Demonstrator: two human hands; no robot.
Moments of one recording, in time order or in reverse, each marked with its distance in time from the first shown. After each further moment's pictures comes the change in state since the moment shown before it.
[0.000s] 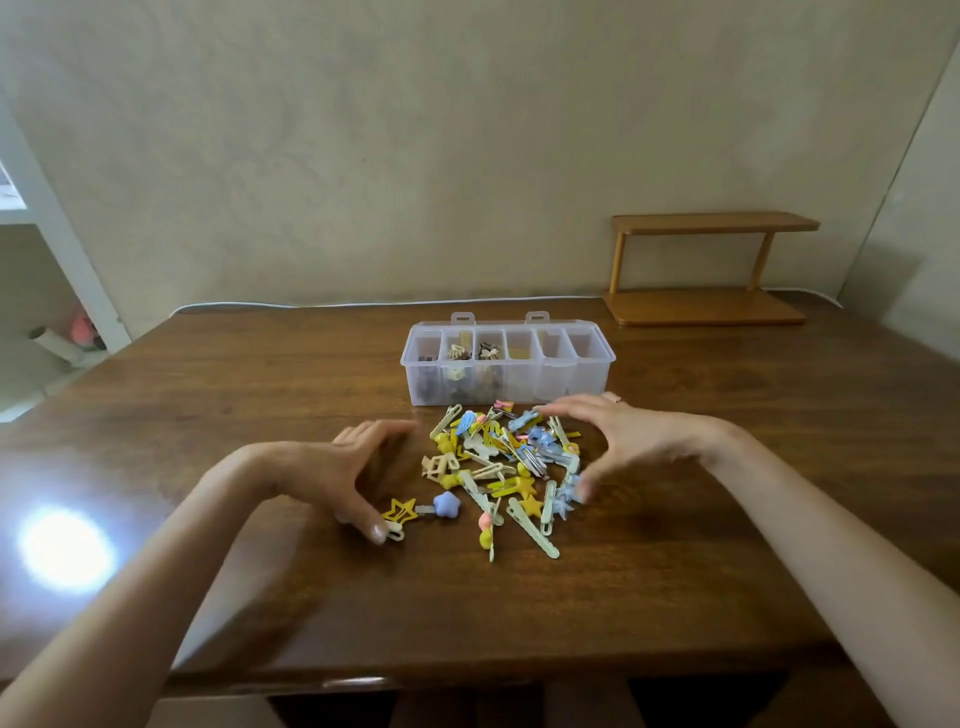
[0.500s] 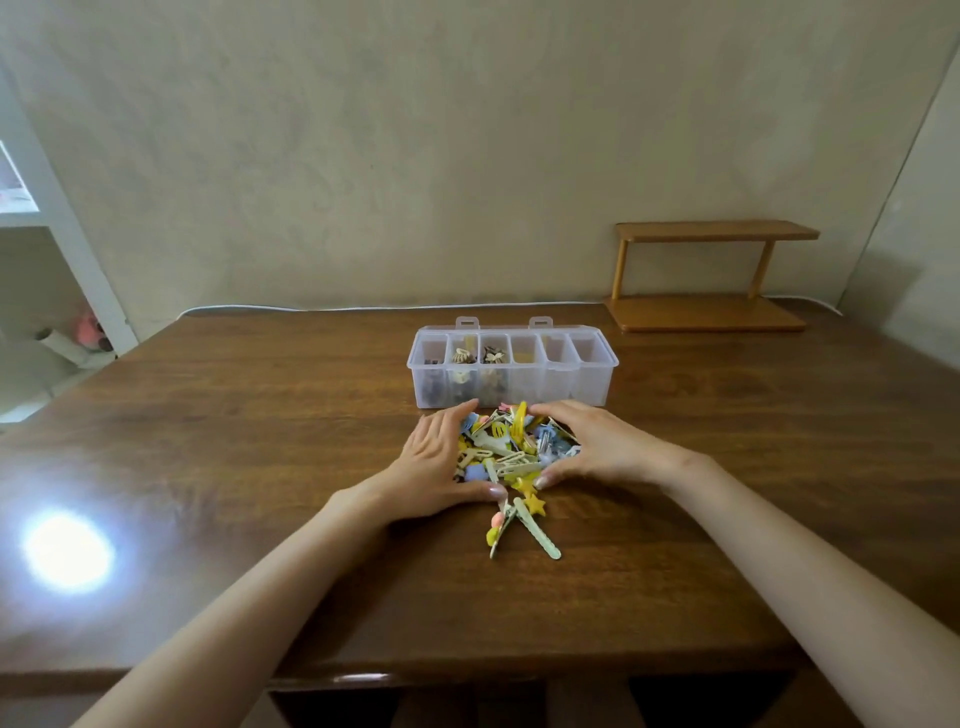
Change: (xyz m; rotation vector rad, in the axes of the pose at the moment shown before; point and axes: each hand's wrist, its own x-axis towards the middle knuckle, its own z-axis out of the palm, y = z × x) left_hand 0.056 0.049 0.045 -0.017 0.465 0.113; right_hand 0.019 -0.012 0.024 0.008 0.255 -0.043
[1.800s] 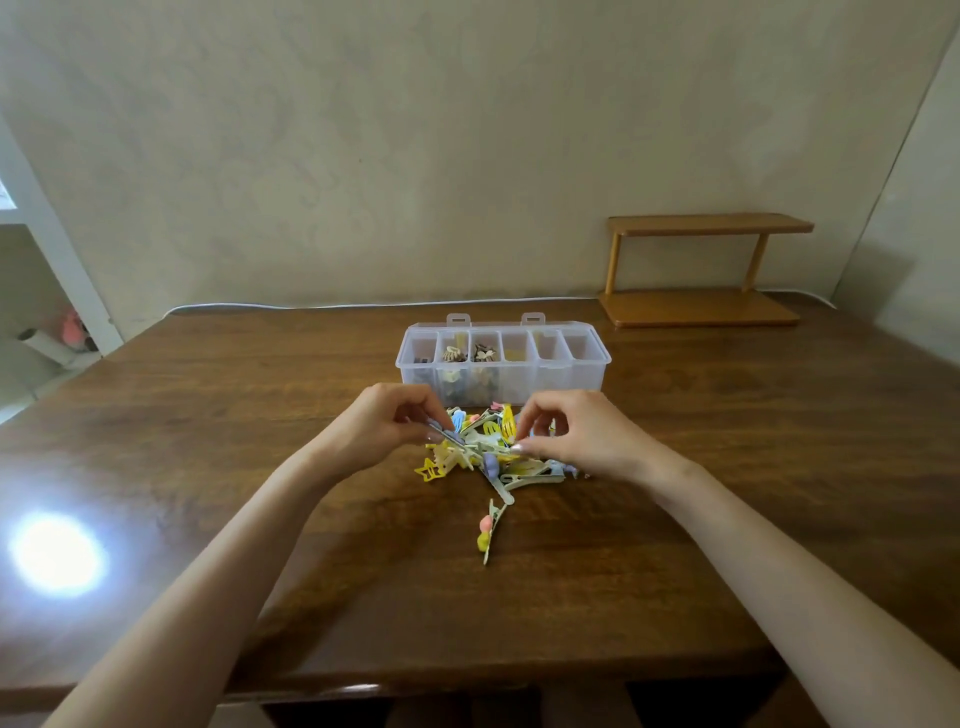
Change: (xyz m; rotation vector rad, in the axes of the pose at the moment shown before) left_hand -0.002 -0.010 -0.049 -0.323 0.146 0.070; right_hand -0.016 -0.031 -0.007 0.118 0.226 -0.058
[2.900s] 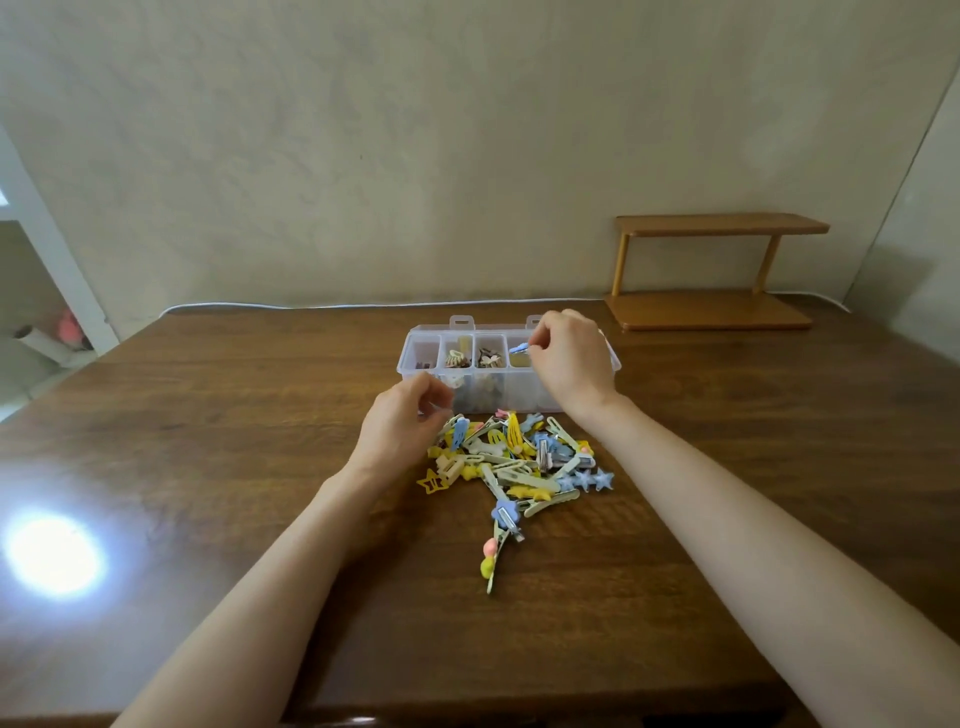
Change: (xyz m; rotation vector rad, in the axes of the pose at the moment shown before) left_hand 0.031 -0.020 0.033 0.187 0.360 -0.054; right_hand 0.090 0.014 0.004 -0.177 0.587 0.135
